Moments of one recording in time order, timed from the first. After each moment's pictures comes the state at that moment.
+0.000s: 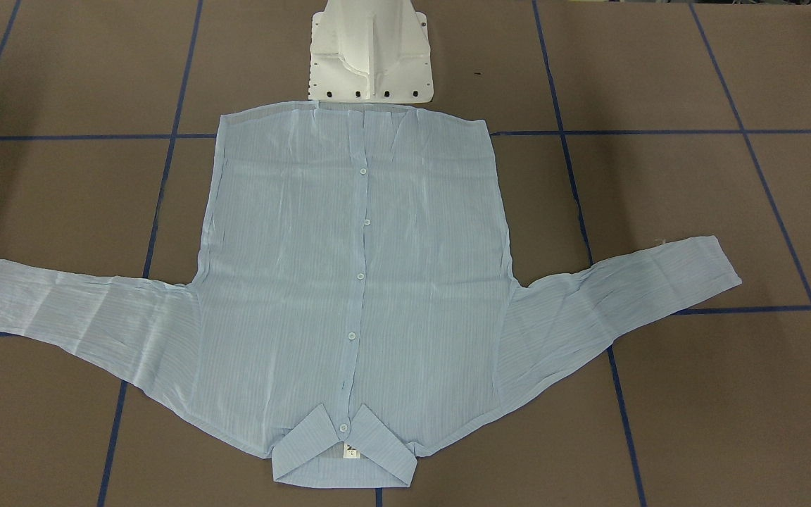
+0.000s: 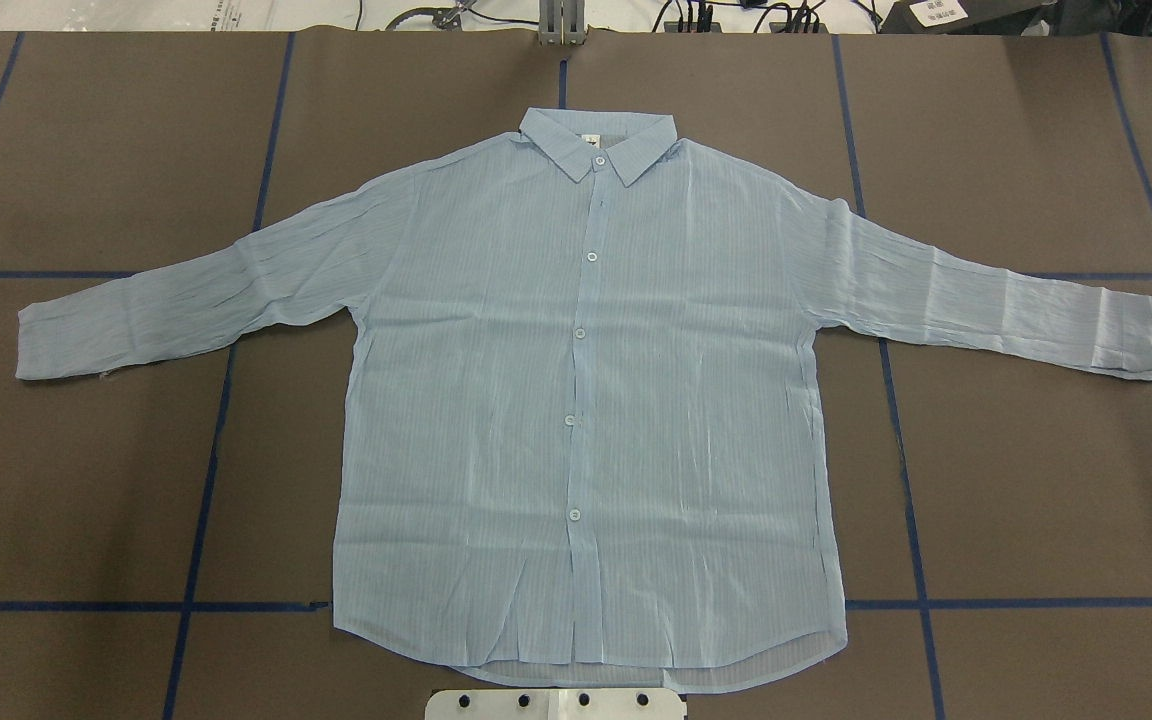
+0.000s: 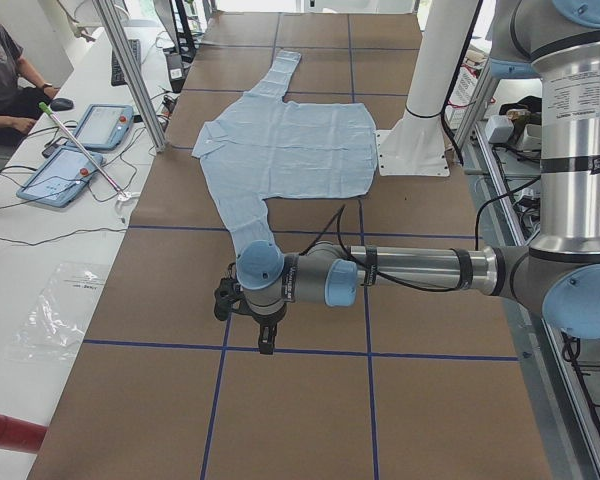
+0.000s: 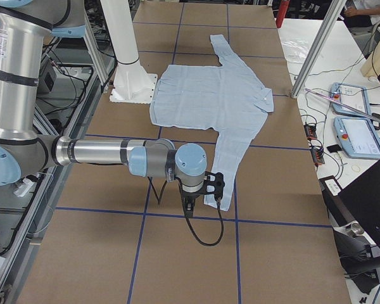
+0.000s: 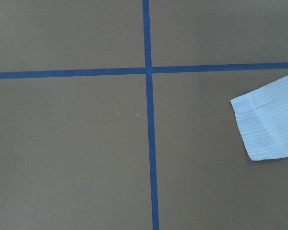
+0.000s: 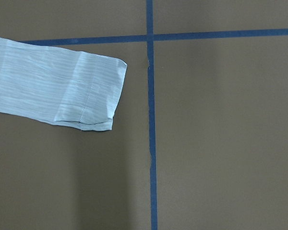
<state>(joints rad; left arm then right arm) -1.54 -1.47 -1.67 -1.64 -2.42 -0.02 1.60 -1.78 1.82 -1.63 2.39 0.00</state>
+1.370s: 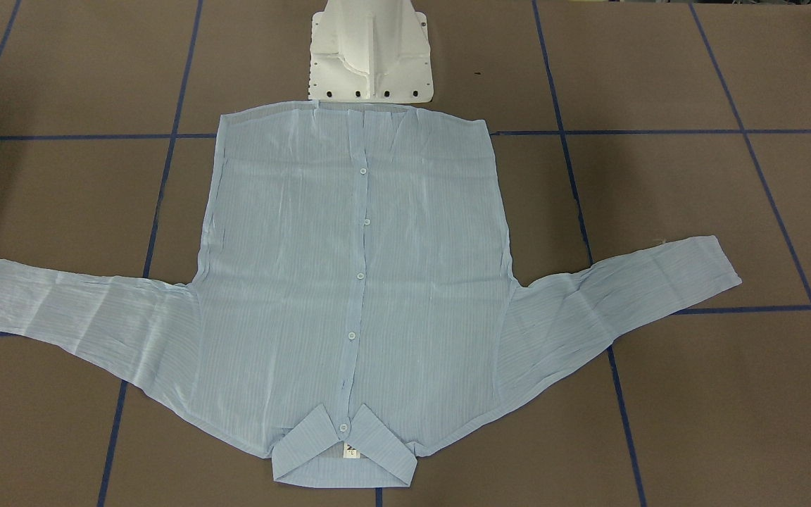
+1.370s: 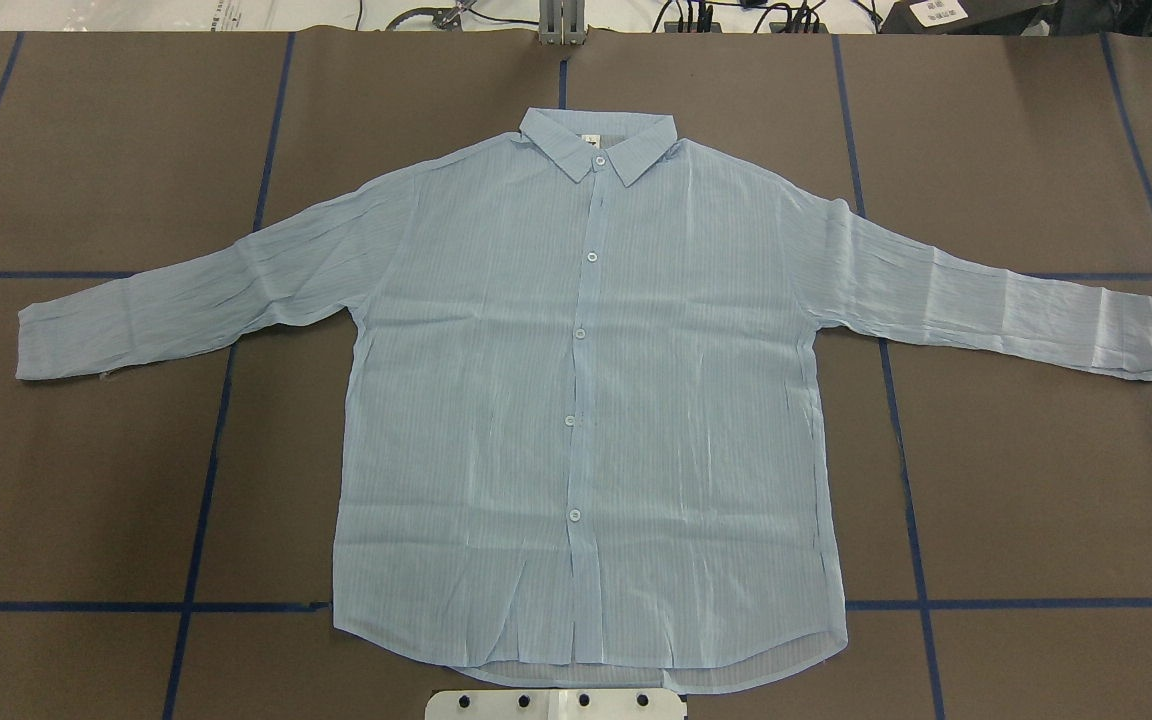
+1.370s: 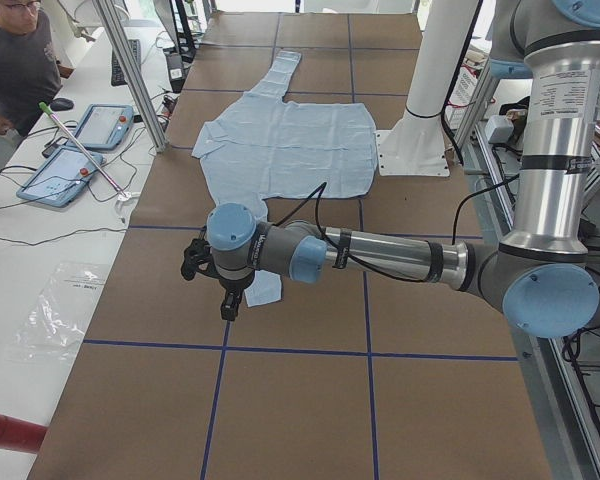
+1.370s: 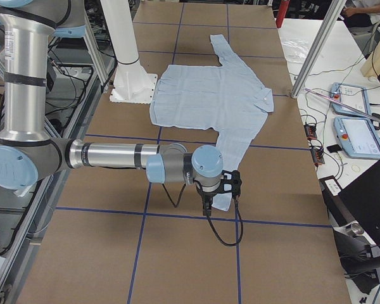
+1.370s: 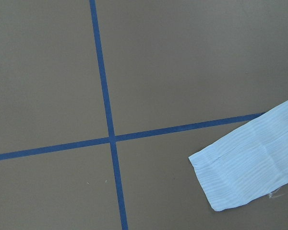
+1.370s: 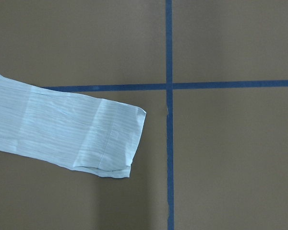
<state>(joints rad) -1.53 -1.61 -1.65 -1.73 -2.44 -0.07 1.55 -1.65 1.54 -1.26 2.45 0.09</state>
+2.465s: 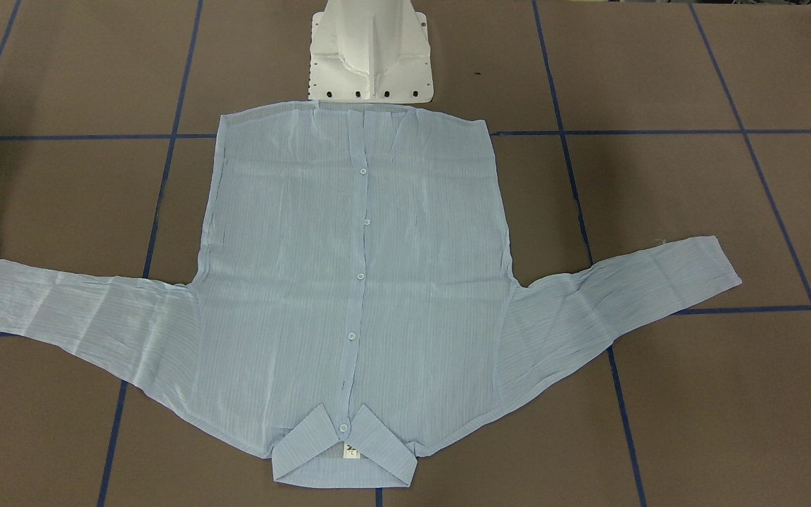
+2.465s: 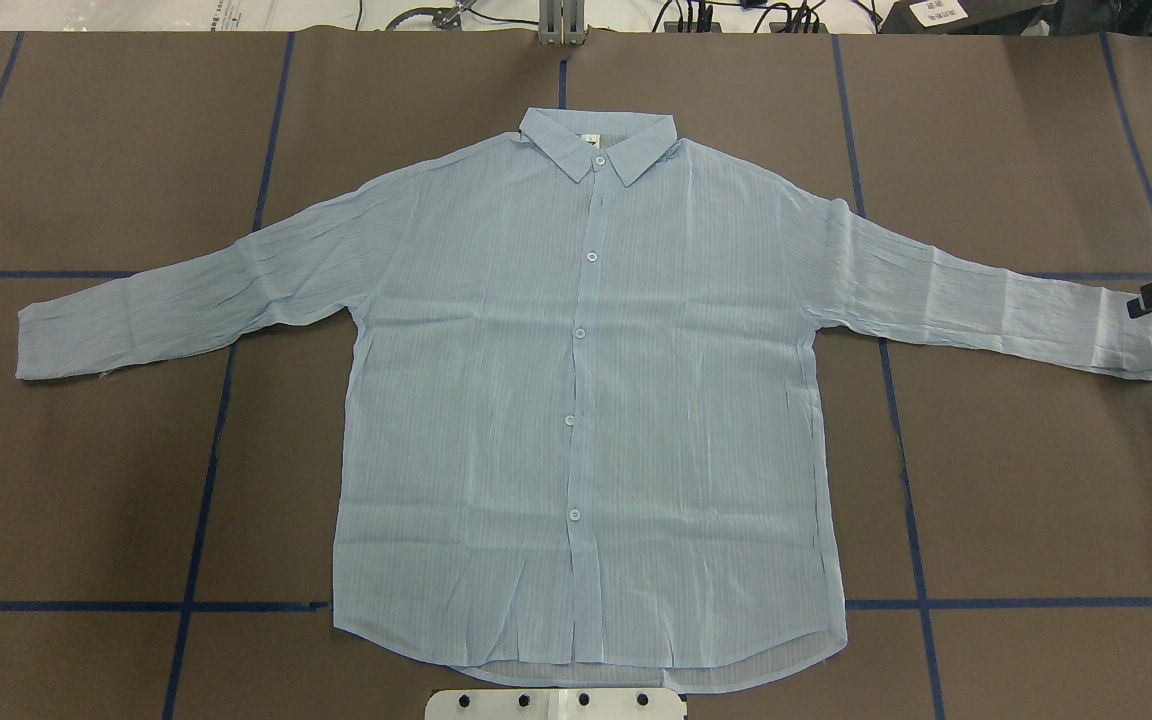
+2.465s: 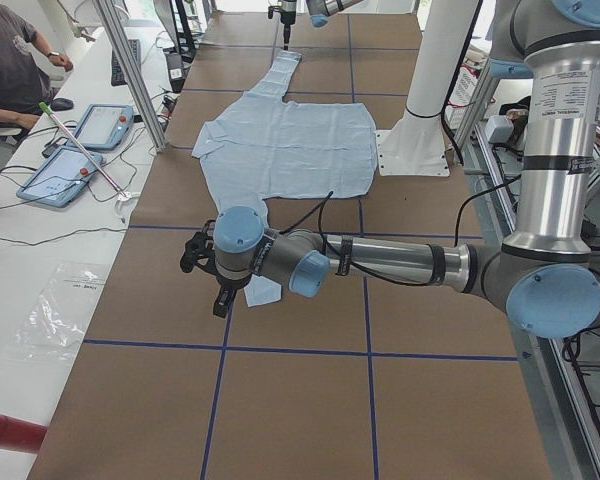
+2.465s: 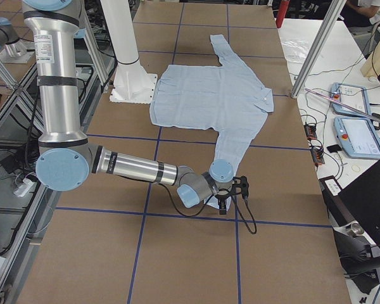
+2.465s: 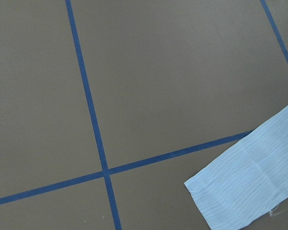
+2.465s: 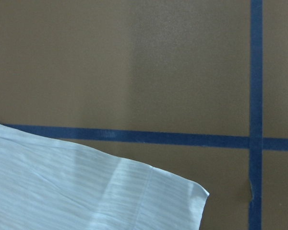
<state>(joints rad) -1.53 -1.59 -1.62 -1.92 -2.44 -0.08 1.24 -1.54 1.27 -0.81 2.30 0.54</state>
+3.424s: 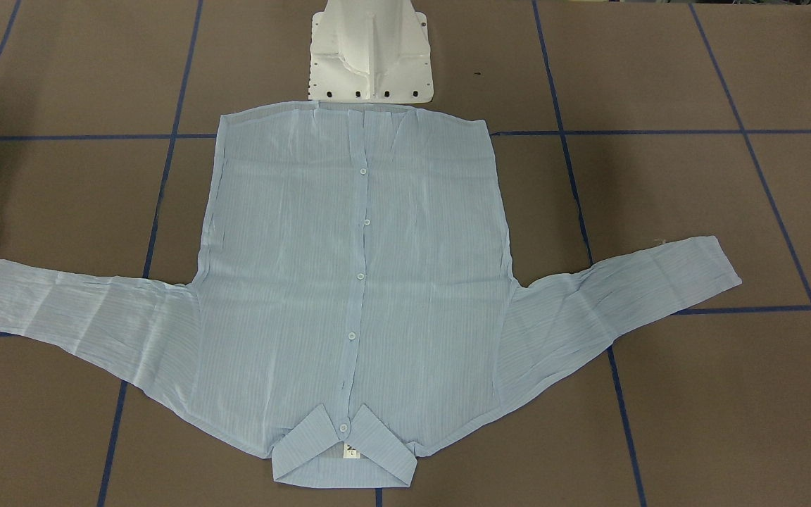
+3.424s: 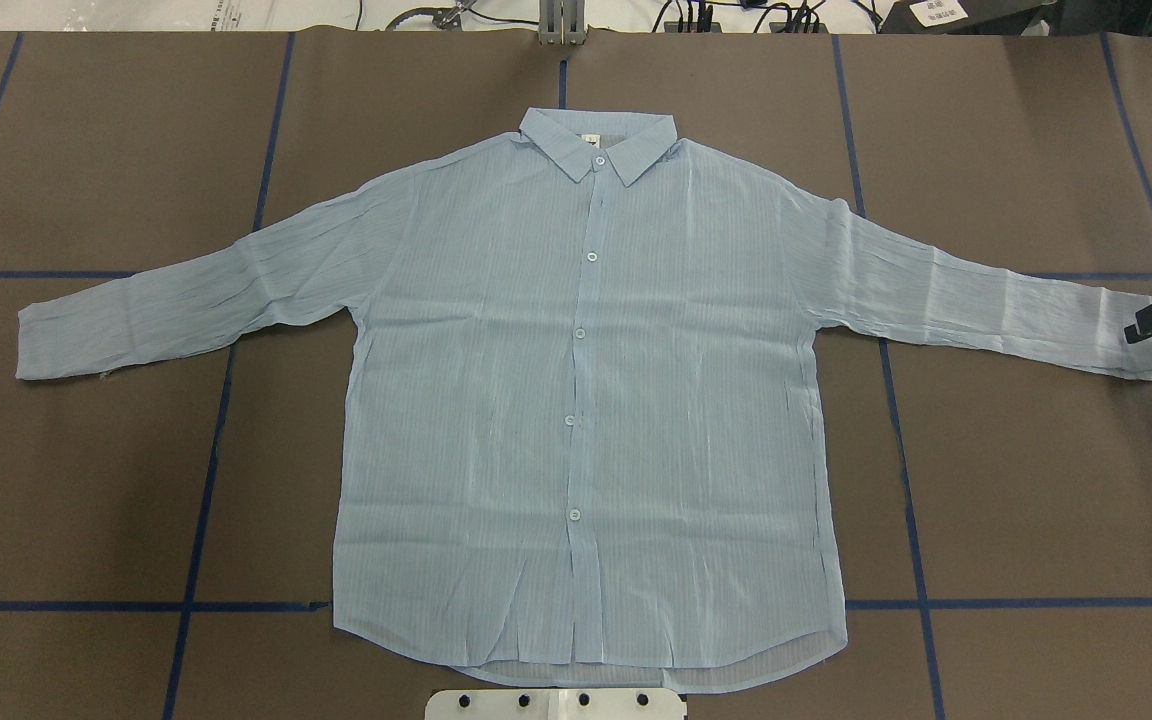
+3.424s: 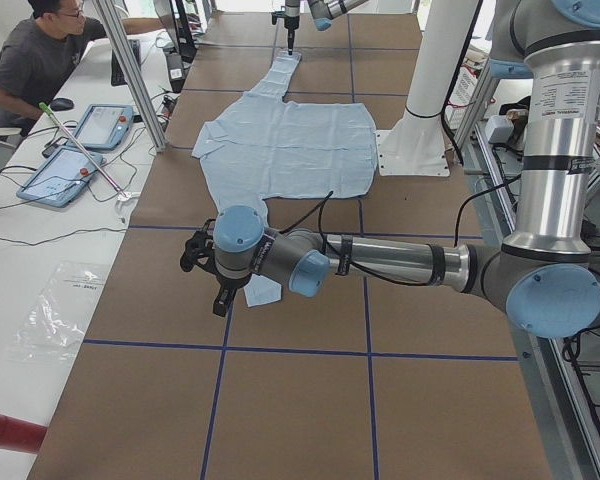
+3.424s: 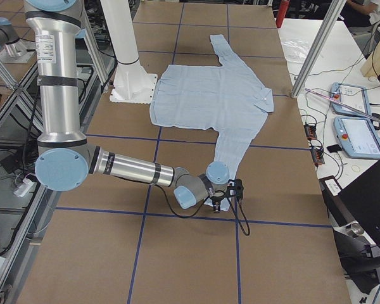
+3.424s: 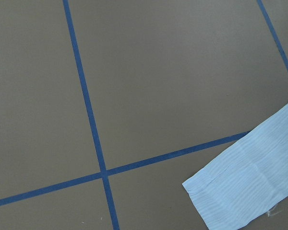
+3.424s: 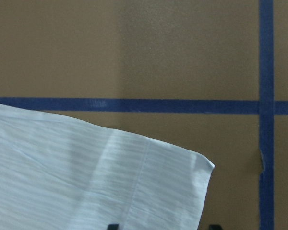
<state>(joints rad) -1.53 -1.59 -1.62 -1.92 -2.44 -0.08 1.21 -1.56 1.27 -0.81 2.30 0.57</state>
